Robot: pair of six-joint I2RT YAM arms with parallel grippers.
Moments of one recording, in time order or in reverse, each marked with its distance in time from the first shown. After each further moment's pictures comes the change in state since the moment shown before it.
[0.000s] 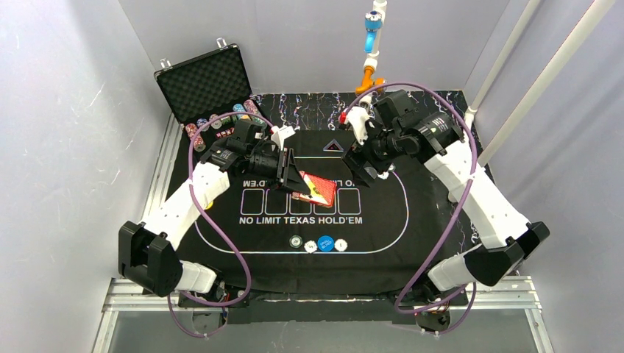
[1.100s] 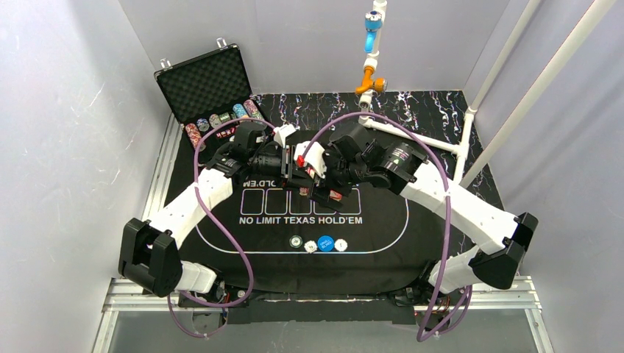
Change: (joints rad) left arm -0.013 -0.003 -0.118 0.336 0.058 -0.273; right arm 0.316 -0.026 -0.186 0.314 0.026 -0.082
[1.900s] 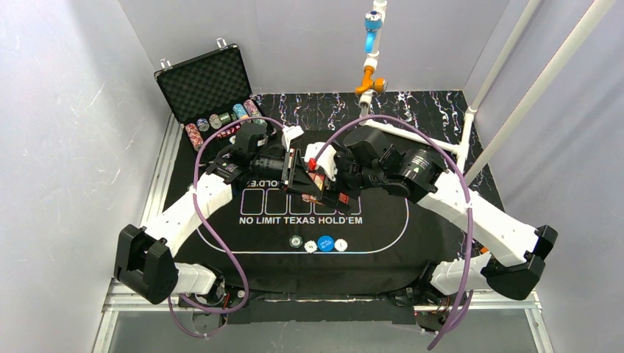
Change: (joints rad) left arm -0.048 -0.045 -0.021 0.075 0.113 0.000; right arm 0.017 -0.102 -0.036 0.003 0.052 0.003
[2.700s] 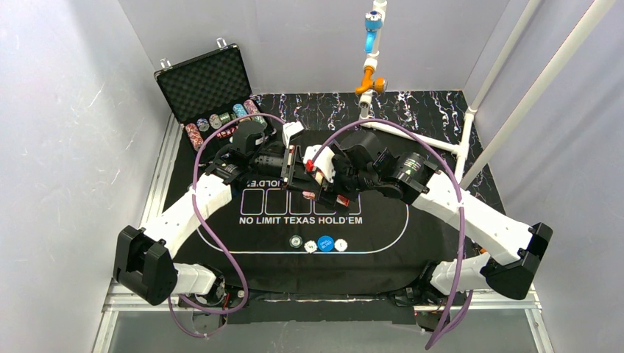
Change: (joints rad) left arm -0.005 -0.008 0.000 0.105 0.042 -0.074; right arm -0.001 -0.002 -0.077 0.054 0.021 0.029
